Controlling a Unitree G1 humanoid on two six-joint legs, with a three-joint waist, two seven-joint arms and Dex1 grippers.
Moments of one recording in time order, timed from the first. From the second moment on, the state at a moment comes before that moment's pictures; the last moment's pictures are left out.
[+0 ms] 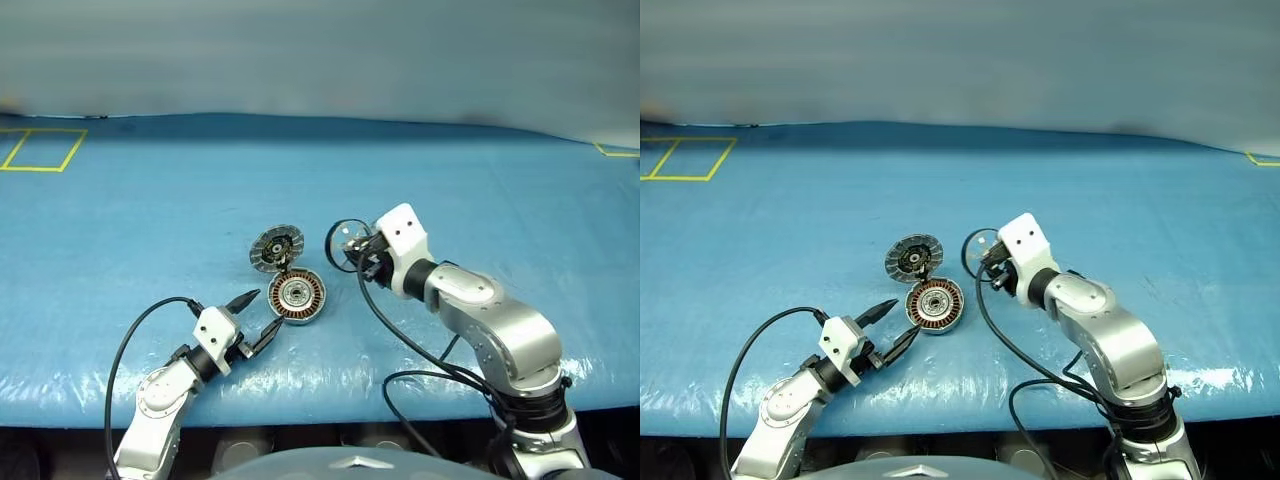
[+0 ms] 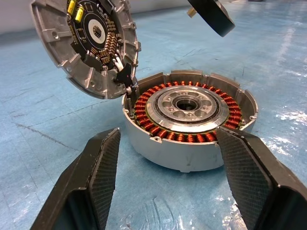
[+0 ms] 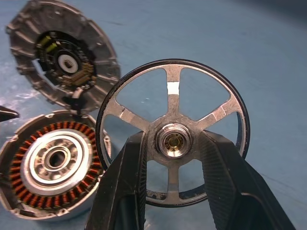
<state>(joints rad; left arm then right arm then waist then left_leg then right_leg) 0.29 0.34 -0.11 -0.12 -0.17 -0.23 -0.63 -0.31 -0.34 0.19 -0.66 0.29 1.17 0.34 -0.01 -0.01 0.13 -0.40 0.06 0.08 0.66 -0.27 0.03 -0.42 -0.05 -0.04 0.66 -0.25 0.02</state>
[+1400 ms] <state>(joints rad) 0.32 0.34 -0.13 -0.04 -0.16 -0.40 -0.69 -0.35 -0.32 0.40 -0.62 0.39 1.32 0.33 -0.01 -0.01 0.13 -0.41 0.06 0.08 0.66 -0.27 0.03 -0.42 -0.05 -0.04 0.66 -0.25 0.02</state>
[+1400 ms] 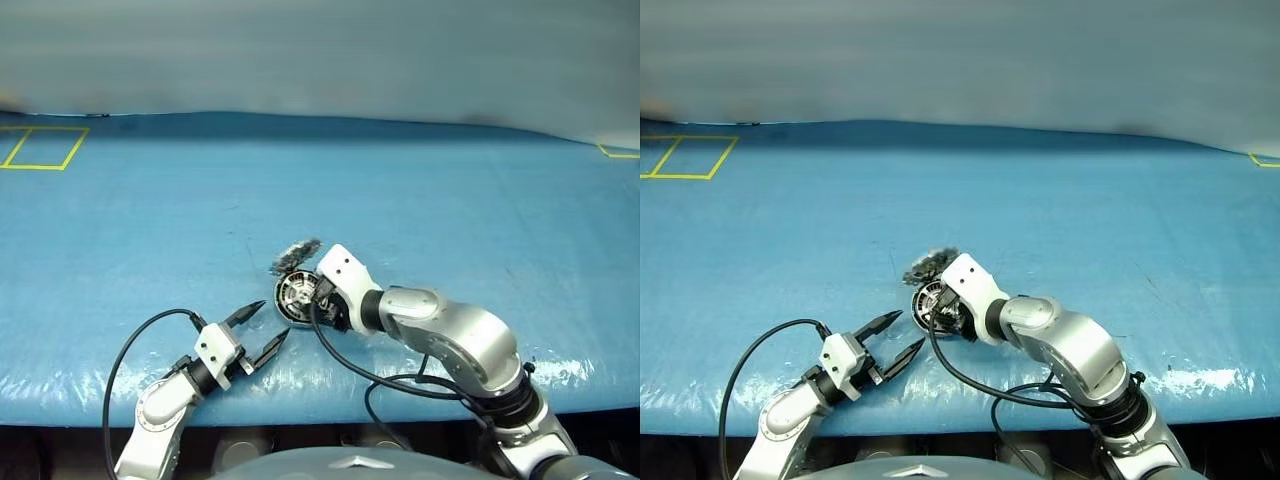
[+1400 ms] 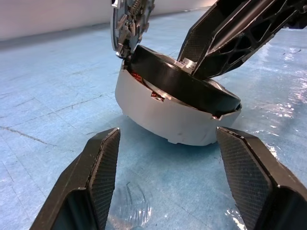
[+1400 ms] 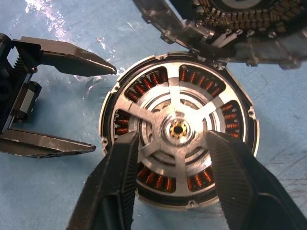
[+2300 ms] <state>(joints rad) 0.32 0.34 -0.11 0.00 -0.18 -0.42 -0.67 -0.33 -0.15 0.45 -0.51 0.31 1.16 0.23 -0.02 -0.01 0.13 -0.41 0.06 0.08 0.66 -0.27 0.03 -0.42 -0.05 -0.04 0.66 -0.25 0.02</state>
